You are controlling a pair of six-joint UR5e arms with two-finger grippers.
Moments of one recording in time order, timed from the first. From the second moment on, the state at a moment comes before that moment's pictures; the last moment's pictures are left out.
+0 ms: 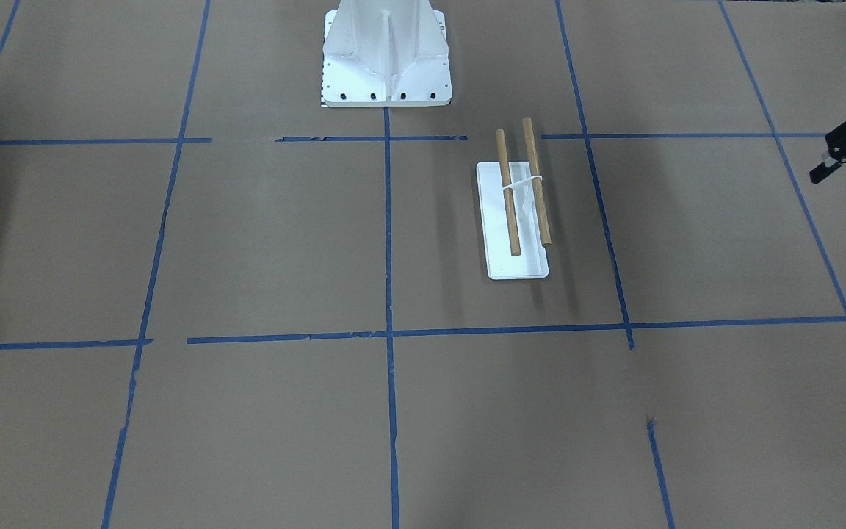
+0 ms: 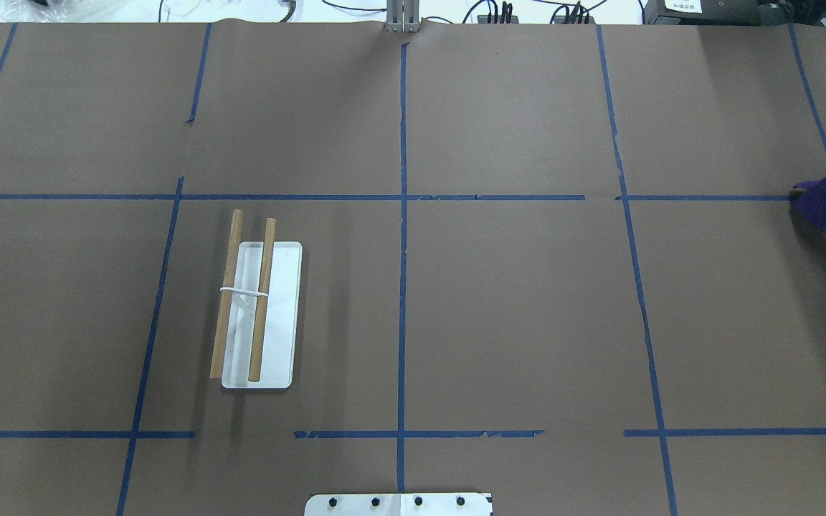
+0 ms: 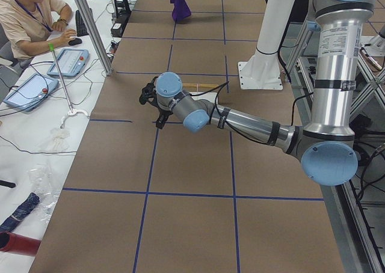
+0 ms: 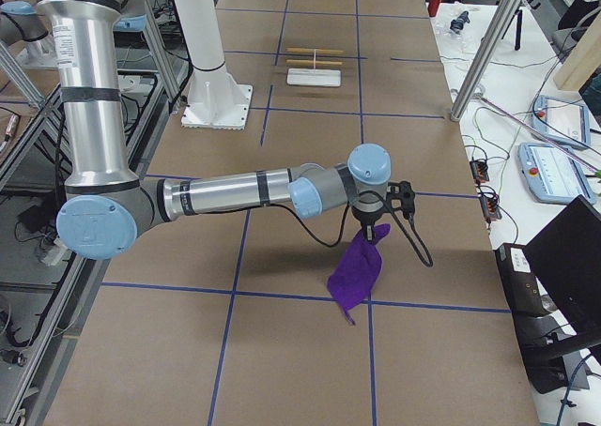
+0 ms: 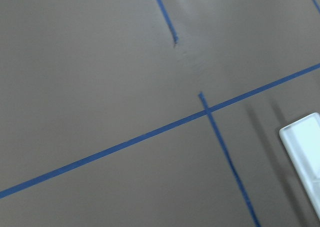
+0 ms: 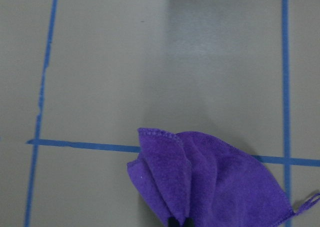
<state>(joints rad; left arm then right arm) -1.27 -1.61 -1.80 -2.19 -2.53 -0.55 1.39 -1.50 1.73 -1.34 2.41 0.42</state>
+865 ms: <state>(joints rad) -0.93 -2.06 -1.66 -2.31 -2.39 -1.46 0.99 -1.26 2.01 -1.34 2.38 1.25</state>
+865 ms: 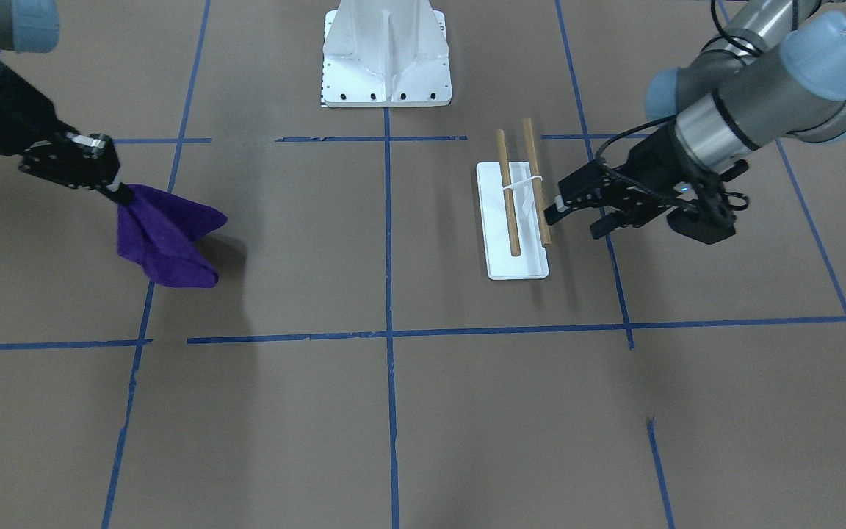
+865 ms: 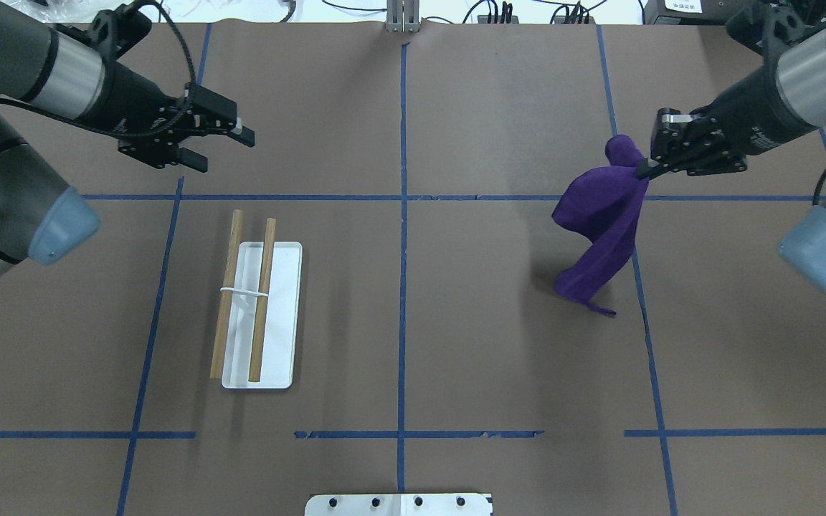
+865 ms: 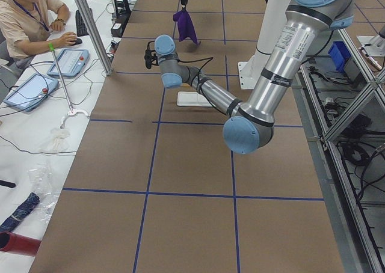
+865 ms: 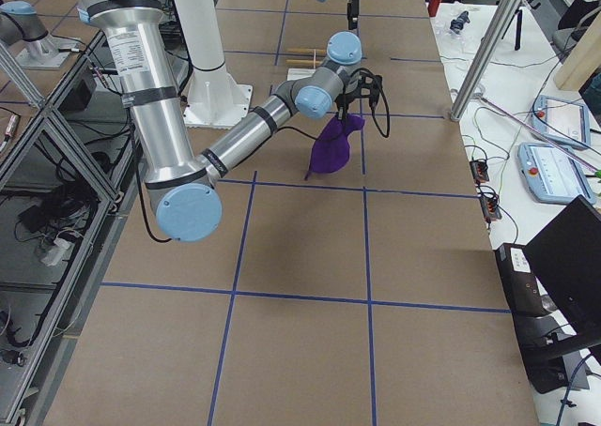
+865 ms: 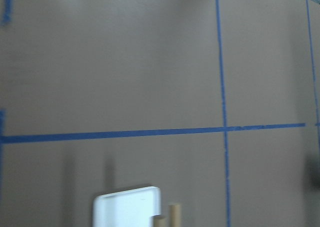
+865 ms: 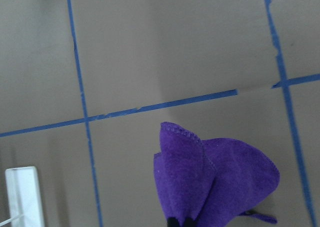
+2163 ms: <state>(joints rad) -0.73 -2.47 -1.51 -2.02 -2.18 -1.75 0.66 -1.00 2.02 -1.35 2.12 1.52</state>
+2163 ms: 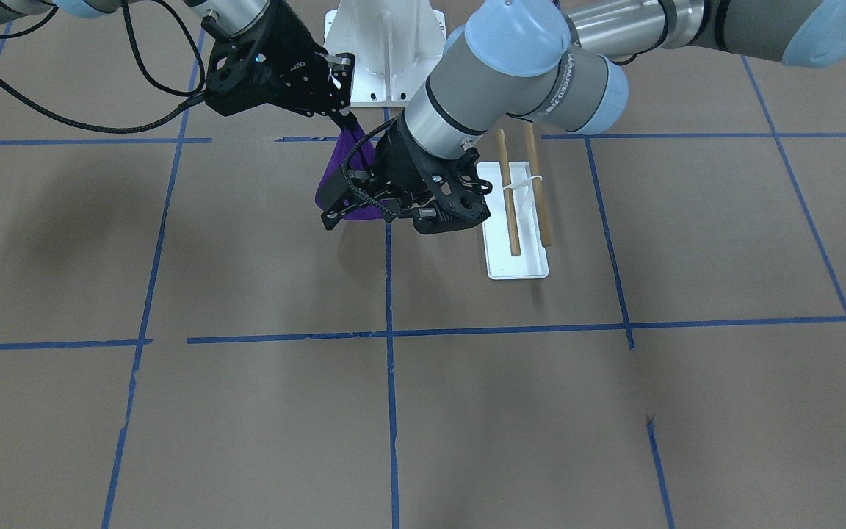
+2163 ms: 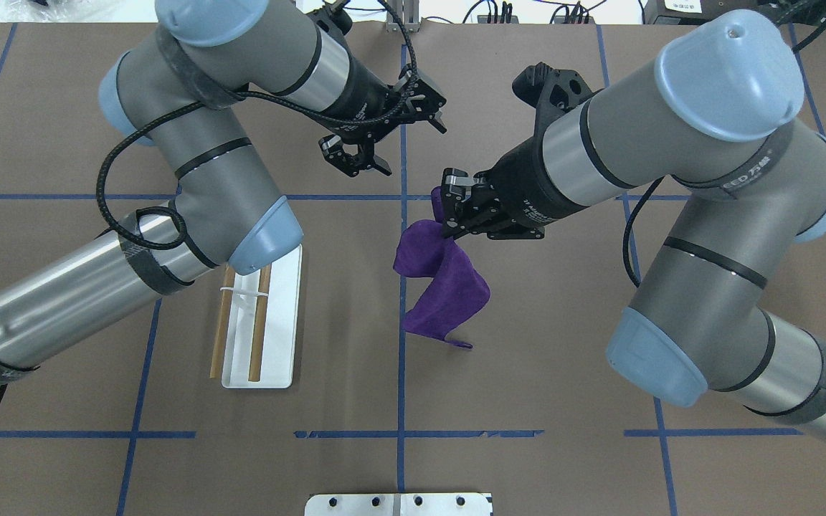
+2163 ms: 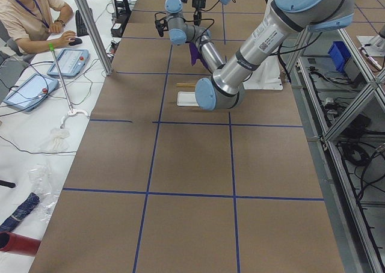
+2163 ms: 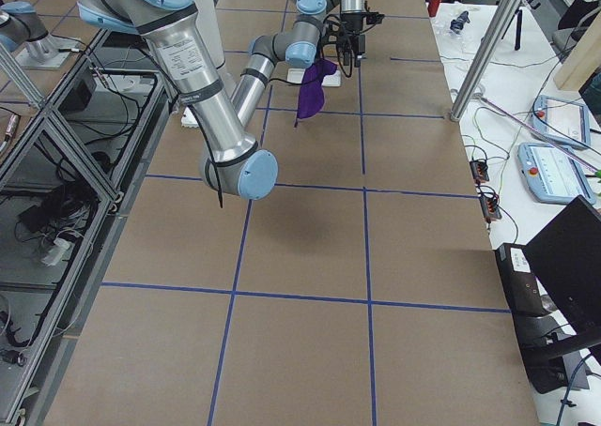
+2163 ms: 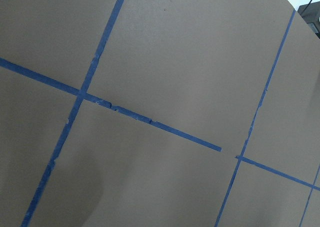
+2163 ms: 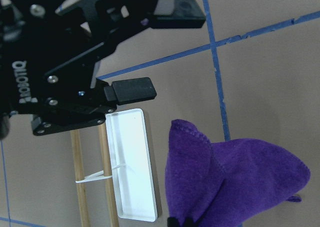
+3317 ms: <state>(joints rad) -0.66 -2.45 -1.59 -1.91 -2.17 -1.74 0.66 -0.99 2.02 -1.37 2.12 1.51</state>
